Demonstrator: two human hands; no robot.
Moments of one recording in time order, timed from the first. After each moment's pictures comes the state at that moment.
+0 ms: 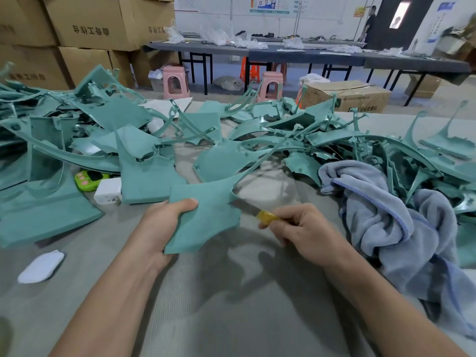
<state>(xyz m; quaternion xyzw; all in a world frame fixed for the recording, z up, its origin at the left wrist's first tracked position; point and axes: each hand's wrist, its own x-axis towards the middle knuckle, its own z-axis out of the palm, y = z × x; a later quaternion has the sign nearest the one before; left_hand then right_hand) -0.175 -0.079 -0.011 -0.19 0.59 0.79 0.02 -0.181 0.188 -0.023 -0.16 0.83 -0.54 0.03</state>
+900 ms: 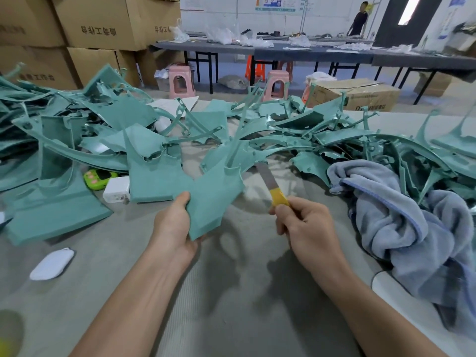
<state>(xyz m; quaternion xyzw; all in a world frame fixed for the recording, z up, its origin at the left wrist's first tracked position) -0.178 -0.056 -0.007 -0.27 0.43 0.86 -0.05 -0.156 0.149 -0.005 -0.02 0.81 -0.57 -0.09</state>
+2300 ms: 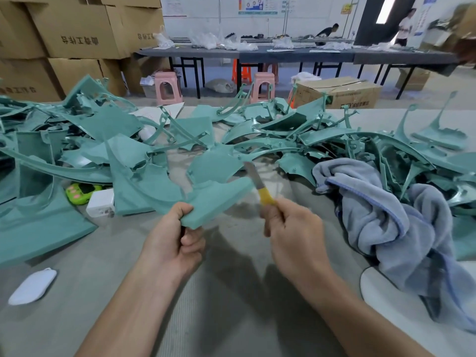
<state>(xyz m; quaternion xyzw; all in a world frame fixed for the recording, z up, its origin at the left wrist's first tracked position) -0.172 -0.049 0.000 -0.19 0.38 0.90 0.12 -0.151 0.142 -0.008 -0.02 0.88 -0.43 -0.18</state>
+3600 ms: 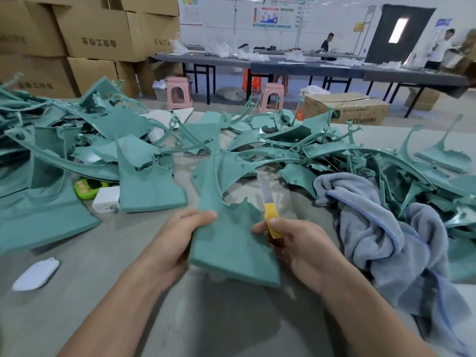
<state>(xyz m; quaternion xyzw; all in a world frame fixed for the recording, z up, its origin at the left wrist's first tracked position) -0.160 -0.046 -0.002 -0.07 0.55 0.83 0.11 -0.166 0.168 -0.001 0.08 0.60 -0.77 0.18</state>
